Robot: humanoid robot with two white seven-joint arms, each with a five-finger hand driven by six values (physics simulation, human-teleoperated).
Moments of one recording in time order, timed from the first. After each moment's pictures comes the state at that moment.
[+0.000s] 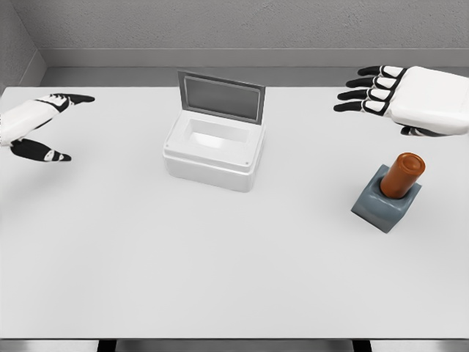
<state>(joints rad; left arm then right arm) -0.42 0.79 -0.26 -1.25 -0.20 -0.61 -0.41 -0.81 -1.21 0.76 -1.76 0.38 -0.61 0.17</state>
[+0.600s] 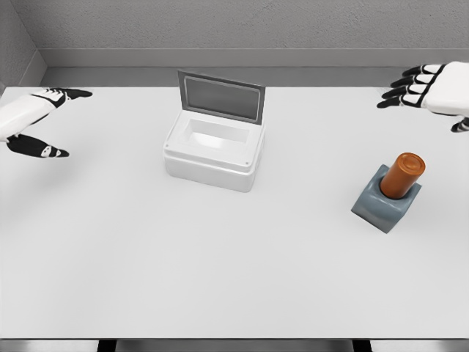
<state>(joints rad) -0.43 0.80 -0.25 -1.24 -0.18 -0.61 -0.41 -0.90 -1.23 0.77 -1.64 0.30 -0.61 0.51</state>
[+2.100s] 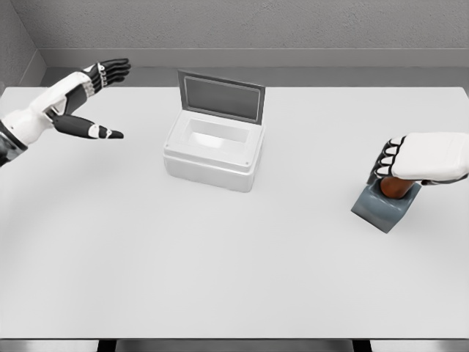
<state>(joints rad) -0.56 0.66 -0.43 -1.17 0.52 -0.42 -0.61 -0.85 -1.21 0.90 -1.73 0.40 -0.61 0.59</state>
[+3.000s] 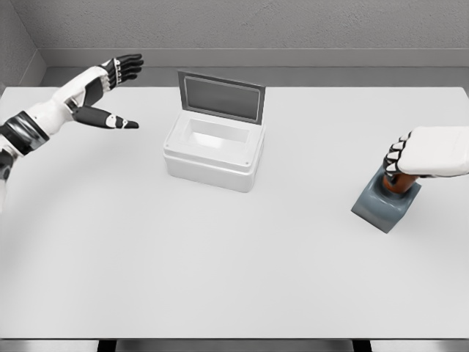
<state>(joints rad) -0.67 0.56 -0.50 -0.99 0.51 -0.40 -0.61 -0.86 -1.23 0.89 -1.74 0.40 -0.61 0.61</state>
